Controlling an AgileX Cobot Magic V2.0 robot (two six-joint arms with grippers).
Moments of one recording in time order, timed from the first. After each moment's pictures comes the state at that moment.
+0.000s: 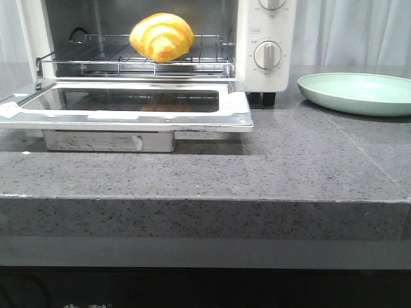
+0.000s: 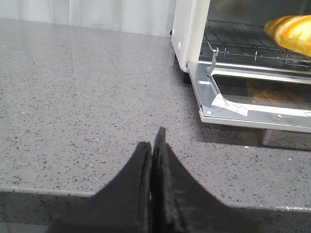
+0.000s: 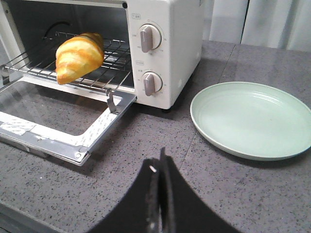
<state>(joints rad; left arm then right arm) -0.07 0.00 0.00 -0.05 0.18 -0.02 0.05 0.45 -0.52 0.67 0.47 -0.61</state>
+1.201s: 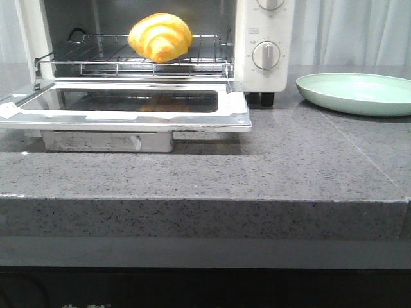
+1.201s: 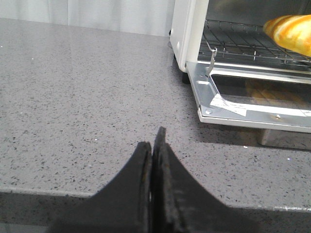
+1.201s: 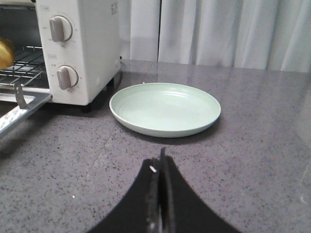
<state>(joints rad) -0.07 0.00 0.00 -0.05 0.18 -0.02 0.04 0.07 -0.14 0.15 0.19 -0.14</state>
